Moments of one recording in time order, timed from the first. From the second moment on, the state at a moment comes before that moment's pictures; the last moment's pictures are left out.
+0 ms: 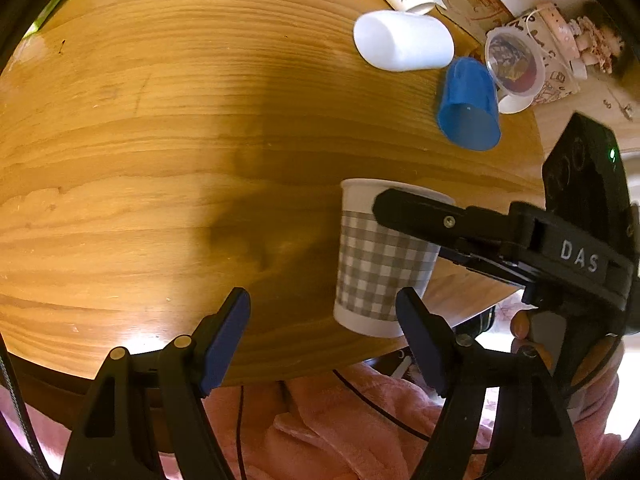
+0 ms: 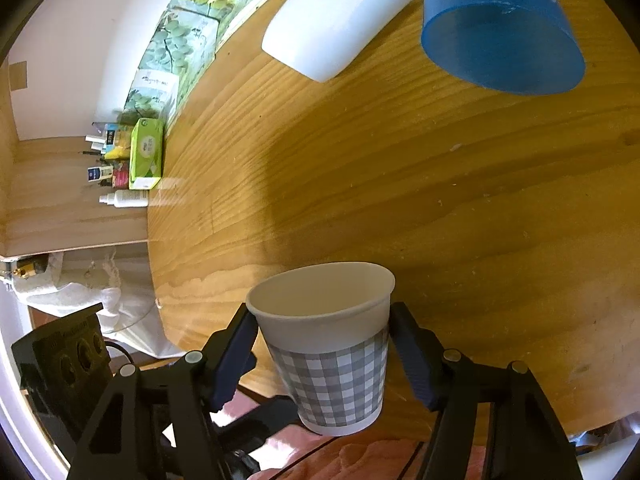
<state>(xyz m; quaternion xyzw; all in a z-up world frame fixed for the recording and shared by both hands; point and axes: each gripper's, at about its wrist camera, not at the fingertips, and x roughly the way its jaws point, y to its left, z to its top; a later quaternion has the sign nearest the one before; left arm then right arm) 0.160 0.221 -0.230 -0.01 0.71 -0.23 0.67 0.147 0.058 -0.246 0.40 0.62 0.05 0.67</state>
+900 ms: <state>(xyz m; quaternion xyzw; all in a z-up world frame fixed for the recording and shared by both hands) 0.182 0.244 -0.198 0.04 0.66 -0.29 0.69 0.099 0.089 -0.189 0.22 0.41 -0.07 0.88</state>
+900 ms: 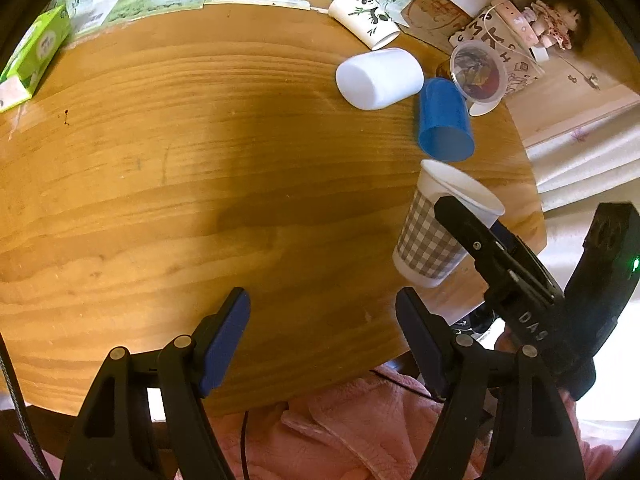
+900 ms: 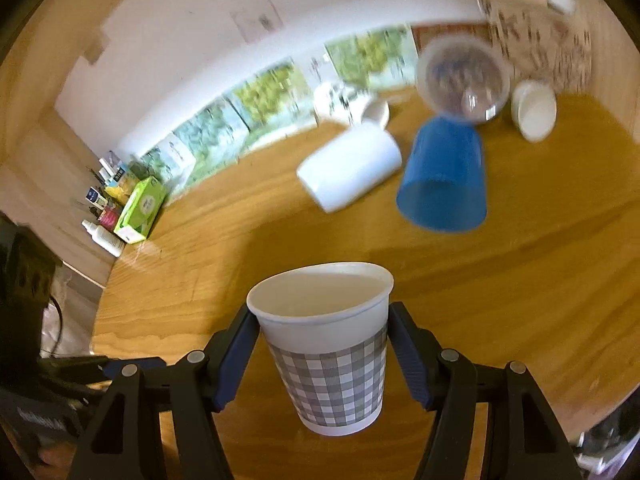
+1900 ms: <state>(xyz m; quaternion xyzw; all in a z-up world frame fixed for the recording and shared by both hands) 0.192 0.245 -0.192 0.03 0.65 -0.32 0.69 0.076 0.123 -0.197 0.12 0.38 -0.04 0.92</state>
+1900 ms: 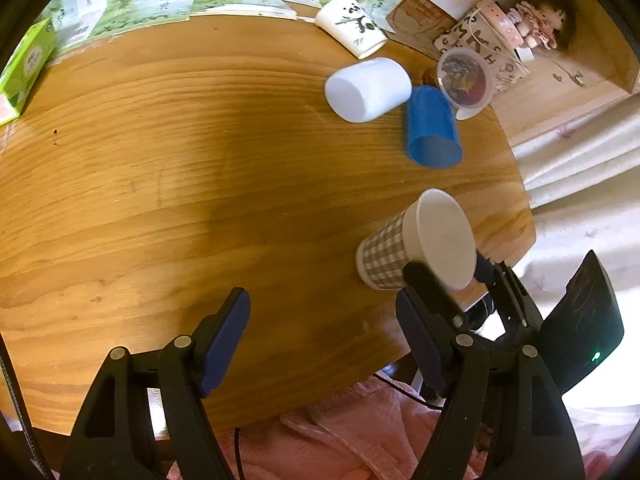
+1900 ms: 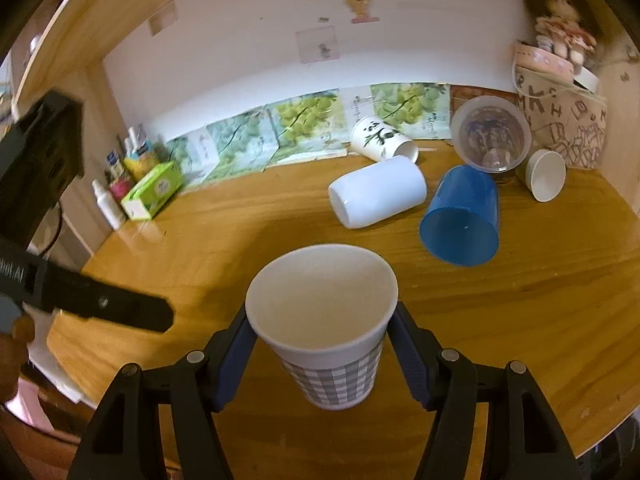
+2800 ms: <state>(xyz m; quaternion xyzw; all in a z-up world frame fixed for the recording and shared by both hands) 0.134 0.247 -0.180 -0.03 0.63 -0.24 0.74 0.043 0.126 -0.193 0.07 0.45 0.03 0.89</state>
